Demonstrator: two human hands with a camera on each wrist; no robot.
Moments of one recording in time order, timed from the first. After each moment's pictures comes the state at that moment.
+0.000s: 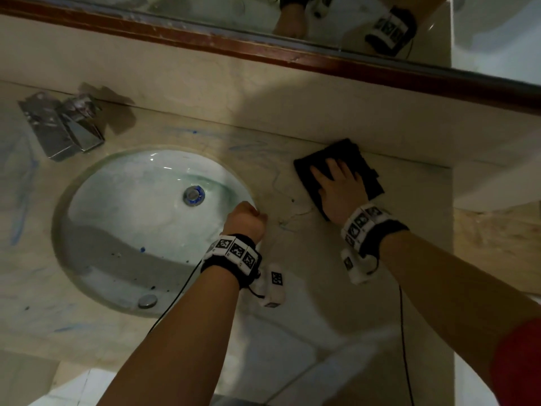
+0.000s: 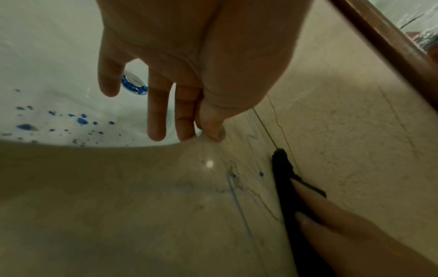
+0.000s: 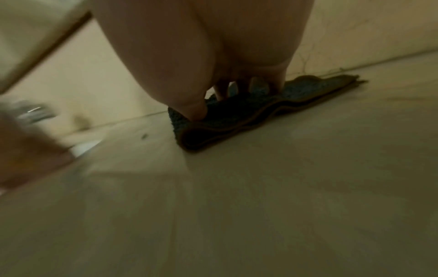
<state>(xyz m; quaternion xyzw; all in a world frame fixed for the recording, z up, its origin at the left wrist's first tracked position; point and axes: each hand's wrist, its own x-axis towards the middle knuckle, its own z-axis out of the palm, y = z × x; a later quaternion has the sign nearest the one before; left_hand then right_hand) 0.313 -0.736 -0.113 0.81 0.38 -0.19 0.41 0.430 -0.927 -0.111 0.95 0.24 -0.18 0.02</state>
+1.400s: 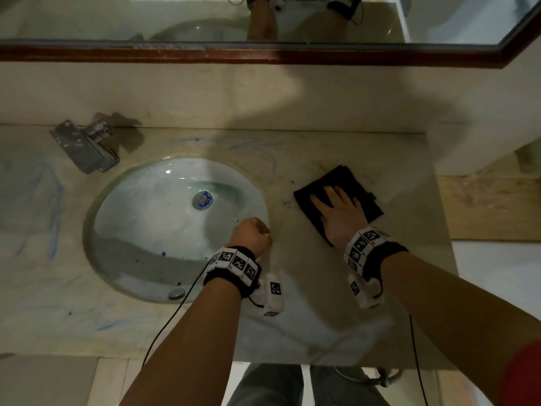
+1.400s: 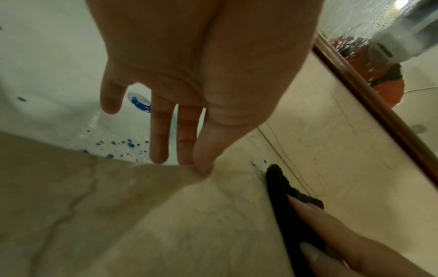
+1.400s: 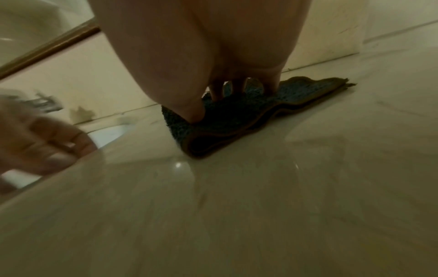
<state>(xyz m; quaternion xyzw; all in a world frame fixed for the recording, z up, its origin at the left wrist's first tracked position) 0.241 -0.730 -0.105 0.85 0.25 -0.25 0.39 0.308 -0.946 -0.100 0.96 0.18 -0.23 -0.01</state>
